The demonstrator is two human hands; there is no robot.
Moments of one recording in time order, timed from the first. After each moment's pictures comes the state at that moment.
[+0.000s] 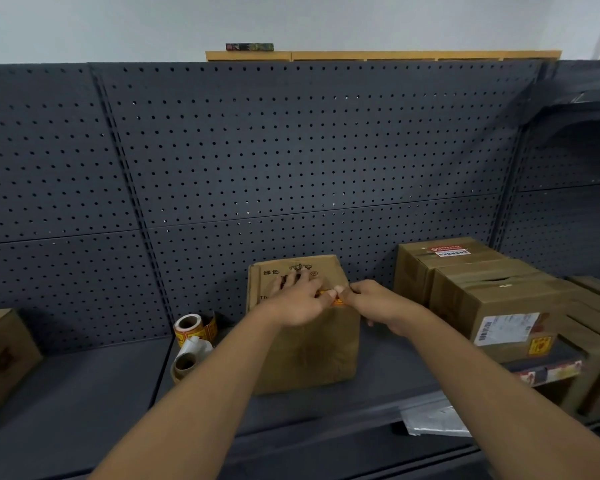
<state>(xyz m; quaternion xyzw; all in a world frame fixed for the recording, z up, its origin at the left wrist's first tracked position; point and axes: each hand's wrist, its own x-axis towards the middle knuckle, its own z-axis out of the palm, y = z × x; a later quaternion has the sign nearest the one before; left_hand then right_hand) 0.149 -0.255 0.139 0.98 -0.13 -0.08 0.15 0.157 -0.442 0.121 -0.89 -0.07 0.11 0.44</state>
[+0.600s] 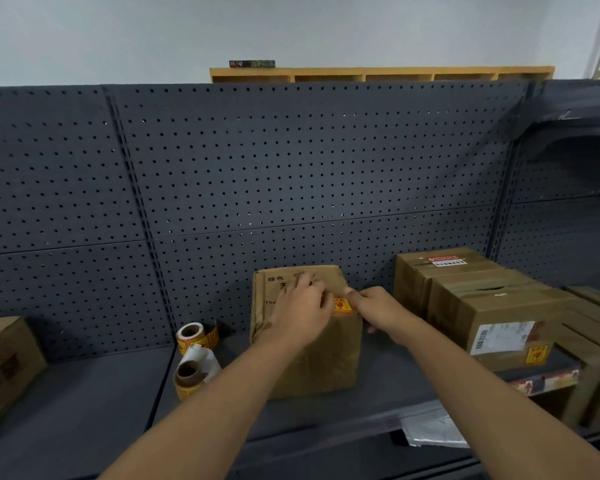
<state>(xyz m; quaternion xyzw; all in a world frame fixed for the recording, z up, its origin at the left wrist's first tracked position) 0.141 -0.275 0.119 0.97 -0.11 0.16 0.16 0.151 -0.444 0.121 -0.89 -0.02 0.03 0.46</state>
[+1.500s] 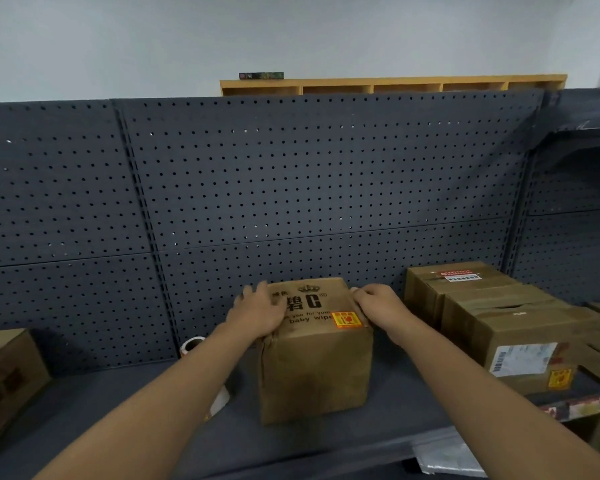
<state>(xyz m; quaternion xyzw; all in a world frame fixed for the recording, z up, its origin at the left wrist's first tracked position) 0.178 -0.192 0.138 0.97 0.07 0.01 0.23 0.184 -0.434 0.133 -0.85 0.03 -0.02 0.52</state>
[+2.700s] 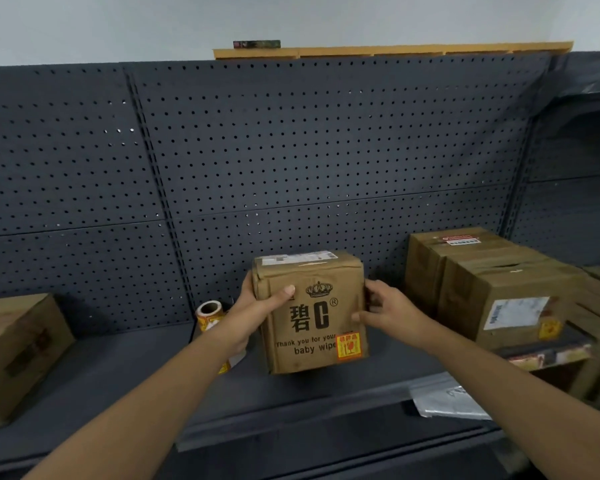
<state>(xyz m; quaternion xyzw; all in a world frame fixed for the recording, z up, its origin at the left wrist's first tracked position) 0.105 -0.153 0.092 0.73 -0.01 -0.02 0.68 0.121 -0.447 0.082 -0.86 -0.18 0.02 0.48</state>
